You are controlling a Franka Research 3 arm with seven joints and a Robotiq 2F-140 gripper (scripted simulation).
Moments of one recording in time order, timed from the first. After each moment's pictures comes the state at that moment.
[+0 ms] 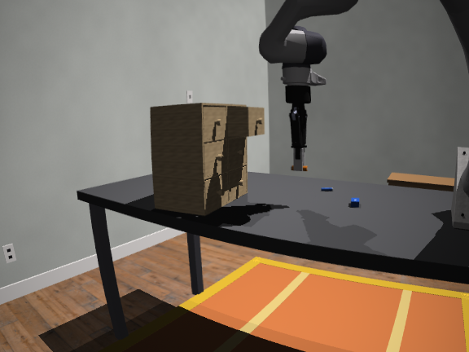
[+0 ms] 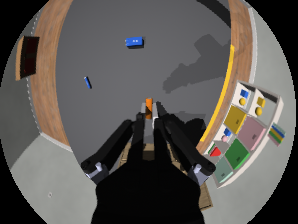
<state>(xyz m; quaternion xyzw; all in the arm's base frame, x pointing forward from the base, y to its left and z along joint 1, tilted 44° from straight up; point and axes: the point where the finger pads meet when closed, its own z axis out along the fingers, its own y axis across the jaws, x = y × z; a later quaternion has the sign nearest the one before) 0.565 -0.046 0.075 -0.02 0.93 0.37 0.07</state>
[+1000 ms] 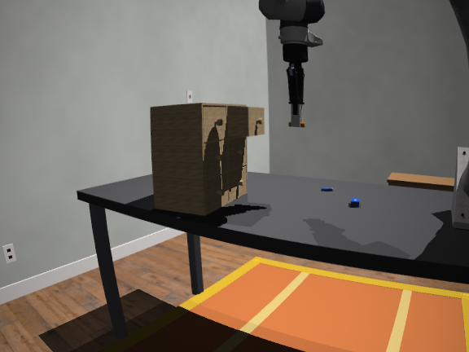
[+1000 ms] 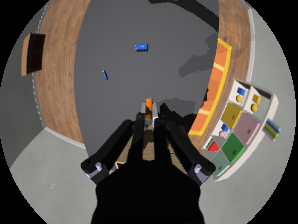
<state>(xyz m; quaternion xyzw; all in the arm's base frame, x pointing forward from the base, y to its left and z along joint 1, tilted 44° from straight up) 0.560 -0.139 0.164 -0.02 0.93 0.36 0.08</state>
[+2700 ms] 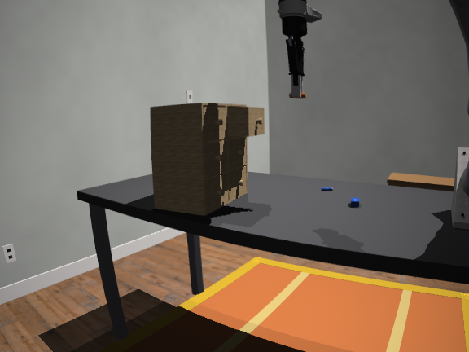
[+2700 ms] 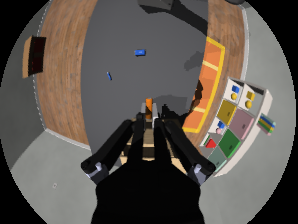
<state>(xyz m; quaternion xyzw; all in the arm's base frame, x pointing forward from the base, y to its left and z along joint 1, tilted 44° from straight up) 0.544 -0.193 0.230 -0.02 0.93 0.37 0.07</state>
